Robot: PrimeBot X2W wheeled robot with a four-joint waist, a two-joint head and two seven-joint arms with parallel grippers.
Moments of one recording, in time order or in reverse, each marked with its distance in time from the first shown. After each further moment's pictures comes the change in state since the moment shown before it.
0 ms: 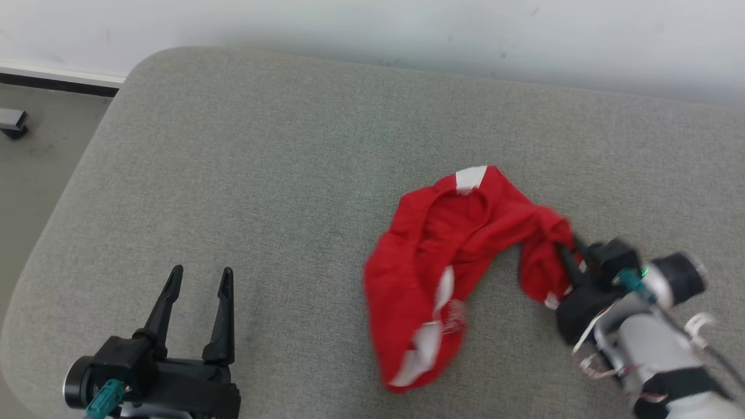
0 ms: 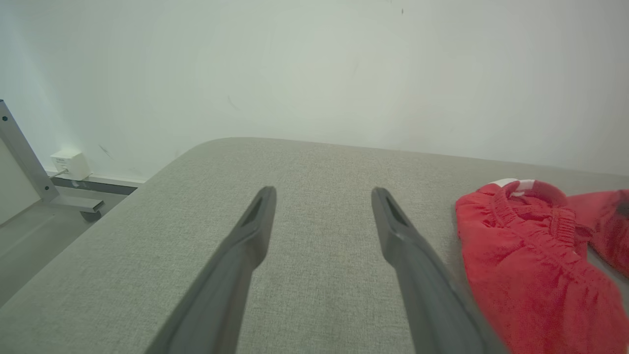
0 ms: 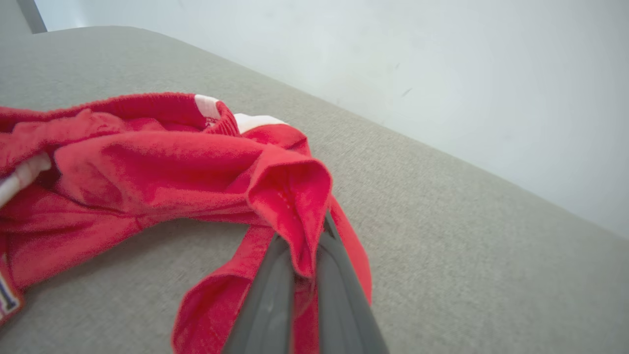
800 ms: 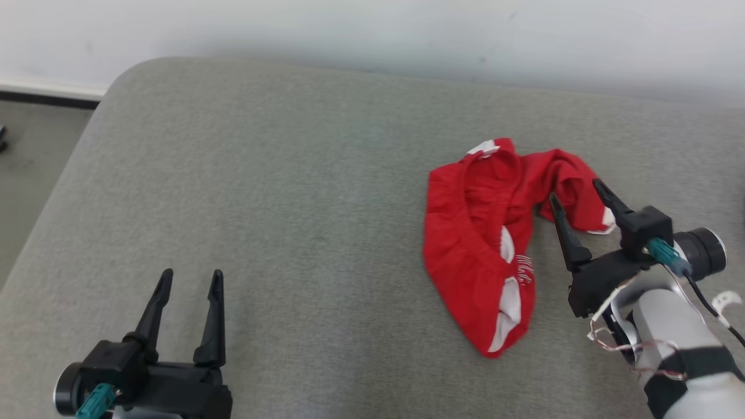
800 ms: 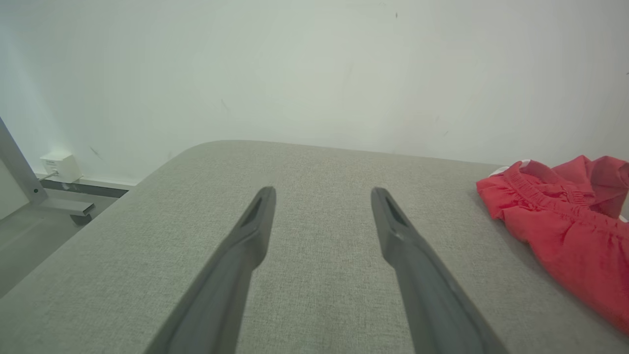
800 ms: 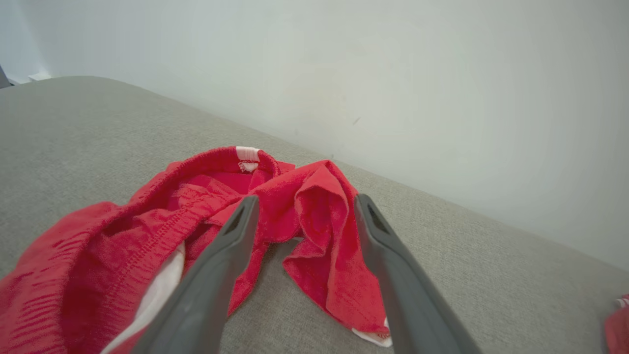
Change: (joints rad) left arm 0.002 -0.004 0.018 0.006 -0.002 0.000 0.000; right arm -0.106 -0.069 0.024 0.030 0.129 0.000 0.003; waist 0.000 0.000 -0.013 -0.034
